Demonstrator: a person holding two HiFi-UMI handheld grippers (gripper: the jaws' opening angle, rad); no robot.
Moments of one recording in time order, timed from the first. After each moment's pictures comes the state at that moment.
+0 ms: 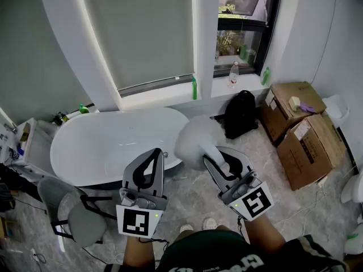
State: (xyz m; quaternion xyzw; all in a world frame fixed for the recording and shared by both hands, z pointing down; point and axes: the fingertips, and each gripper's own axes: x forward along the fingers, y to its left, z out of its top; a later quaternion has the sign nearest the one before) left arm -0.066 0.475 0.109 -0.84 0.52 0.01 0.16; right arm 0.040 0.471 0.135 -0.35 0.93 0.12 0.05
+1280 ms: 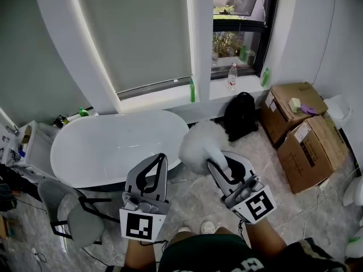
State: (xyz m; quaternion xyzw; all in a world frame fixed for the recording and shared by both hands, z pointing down) left arm -0.017 0.471 0.115 -0.84 0.52 -0.02 0.18; right arm 0.089 0.464 0.141 -0.35 0.93 0.11 0.08
